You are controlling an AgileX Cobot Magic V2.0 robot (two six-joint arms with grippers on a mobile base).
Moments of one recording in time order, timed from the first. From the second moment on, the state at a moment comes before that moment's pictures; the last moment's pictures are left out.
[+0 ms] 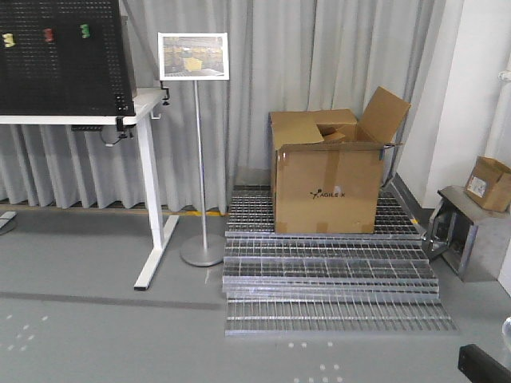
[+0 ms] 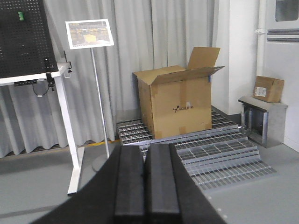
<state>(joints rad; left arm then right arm) -0.25 -0.01 0.03 -0.03 0.01 0.09 0.45 0.59 -0.49 -0.67 0.22 0.60</state>
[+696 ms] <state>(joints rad) -0.25 -0.01 0.03 -0.03 0.01 0.09 0.45 0.59 -0.49 -0.67 0.22 0.60</state>
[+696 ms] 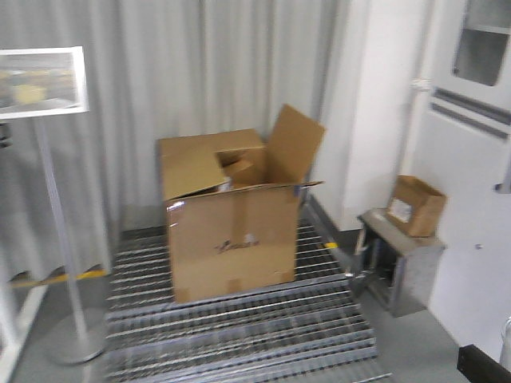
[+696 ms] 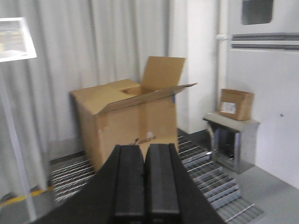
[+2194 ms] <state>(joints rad) -0.25 -0.01 0.03 -0.03 0.01 0.09 0.45 0.59 -0.49 -0.67 0.22 0.60</state>
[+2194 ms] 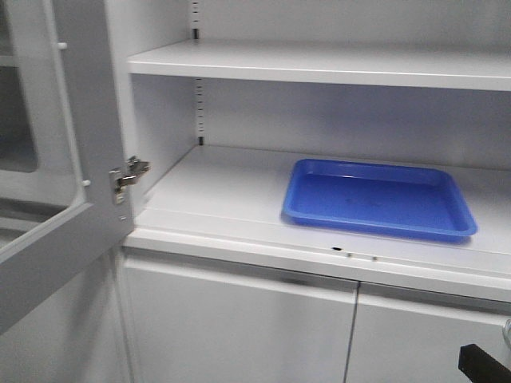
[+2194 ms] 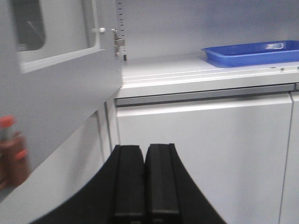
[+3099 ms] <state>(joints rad) -0.25 -0.01 0.03 -0.03 0.01 0.09 0.45 0.59 -0.49 -0.67 0.22 0.60</state>
